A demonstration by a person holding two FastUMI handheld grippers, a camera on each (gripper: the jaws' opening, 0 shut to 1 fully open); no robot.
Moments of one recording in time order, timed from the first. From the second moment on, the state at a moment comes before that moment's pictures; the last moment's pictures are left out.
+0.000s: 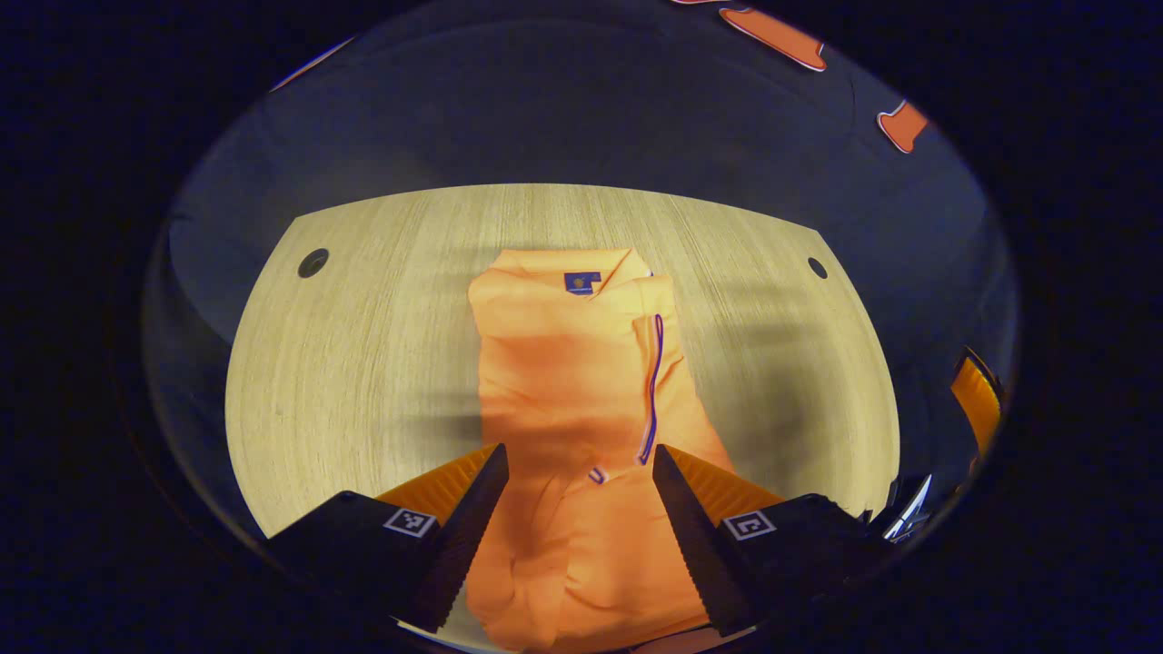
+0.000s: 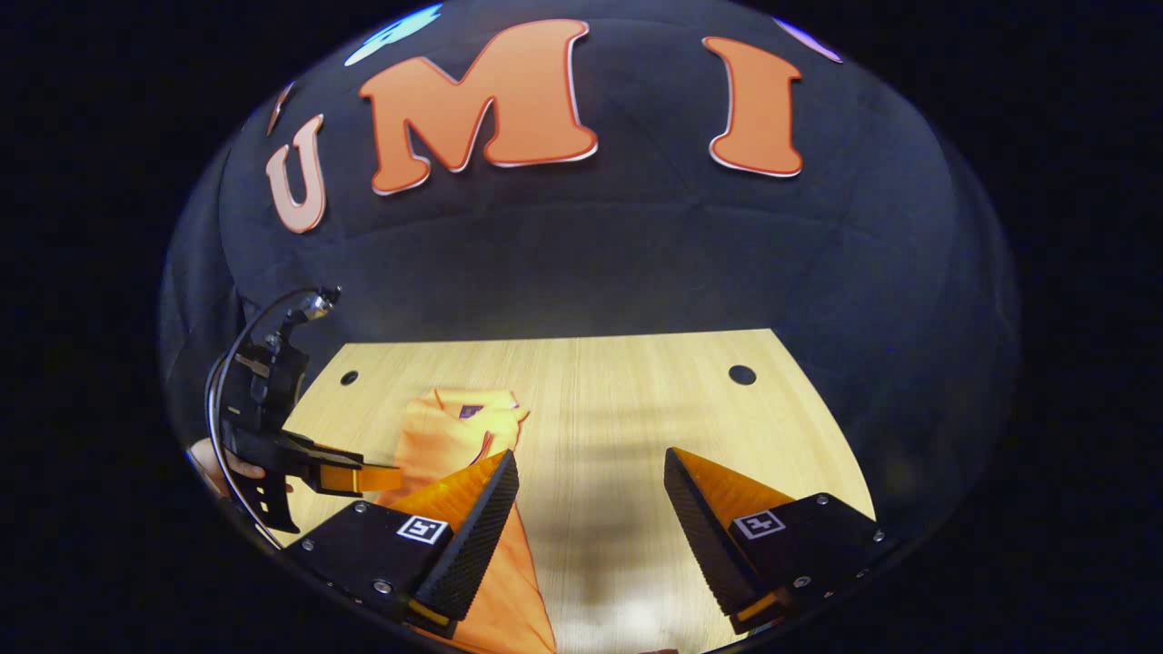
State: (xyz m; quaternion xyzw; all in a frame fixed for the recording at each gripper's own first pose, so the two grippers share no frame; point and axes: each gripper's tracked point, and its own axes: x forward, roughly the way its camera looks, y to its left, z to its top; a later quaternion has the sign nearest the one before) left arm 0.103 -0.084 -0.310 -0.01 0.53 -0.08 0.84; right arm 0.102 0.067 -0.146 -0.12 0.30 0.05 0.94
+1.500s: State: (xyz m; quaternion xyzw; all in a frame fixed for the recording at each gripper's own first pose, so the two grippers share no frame) left arm -0.200 -0.007 -0.416 0.02 0.69 0.00 0.72; right arm -0.093 0.036 -0.339 -0.20 0.63 0.04 0.75
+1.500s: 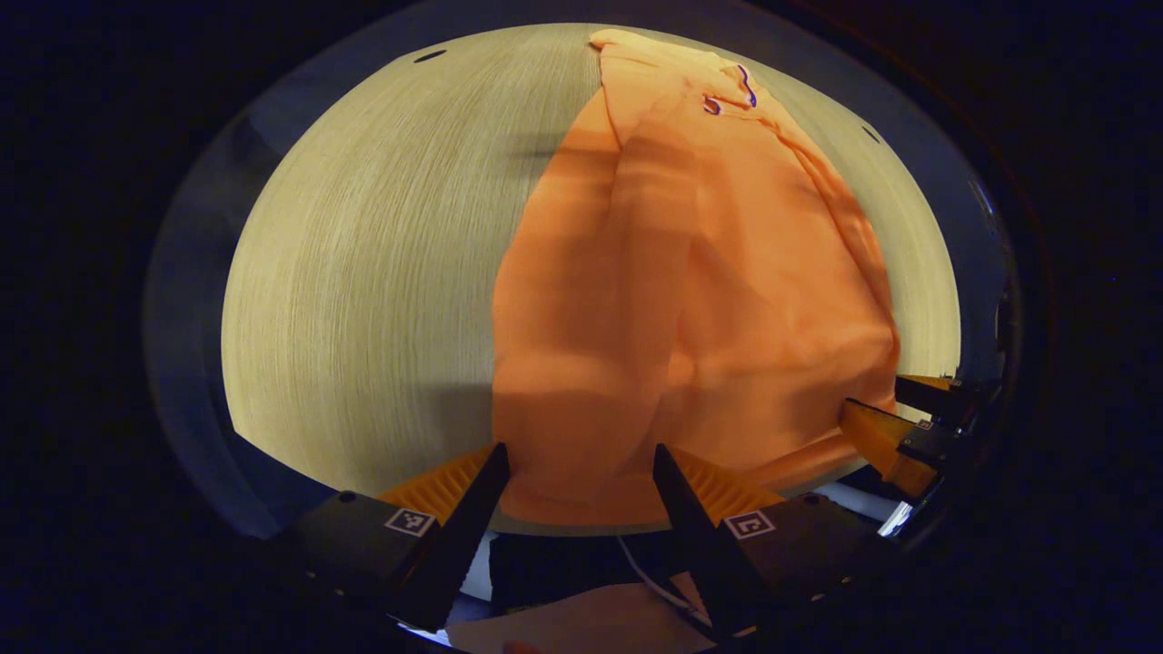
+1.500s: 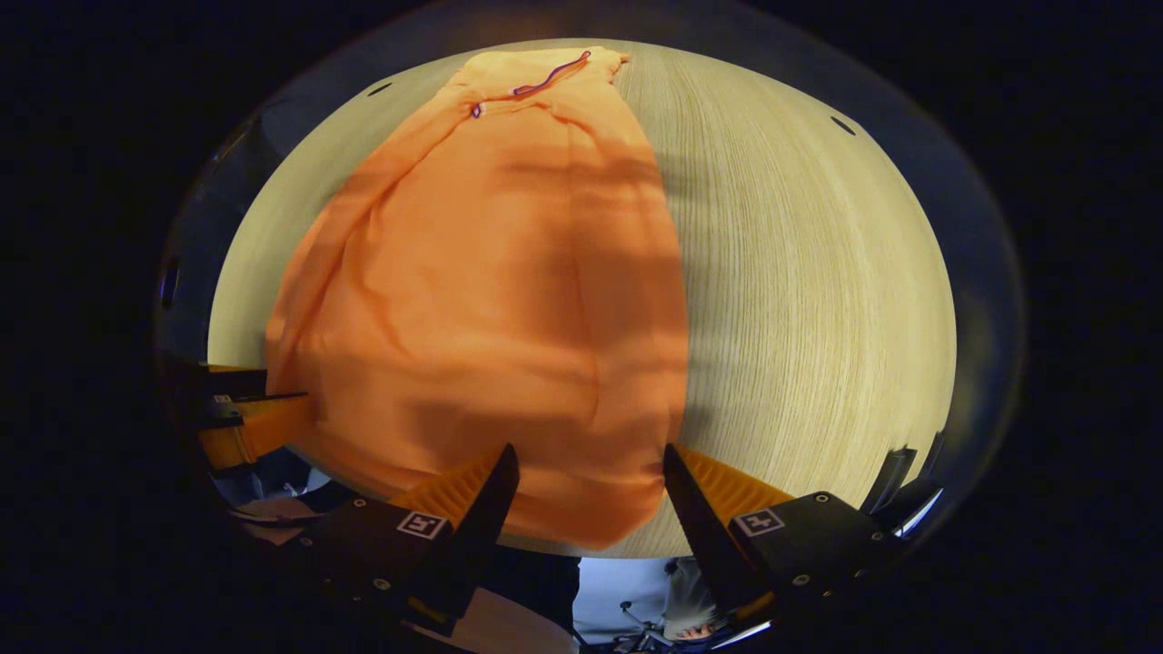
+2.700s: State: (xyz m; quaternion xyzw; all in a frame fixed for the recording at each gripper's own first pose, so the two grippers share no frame) left arm -0.174 -0.029 -0.381 0.03 0.64 -0.04 0.77; right arm -0.085 0.060 -0.306 -0.14 0.61 0.07 0.77
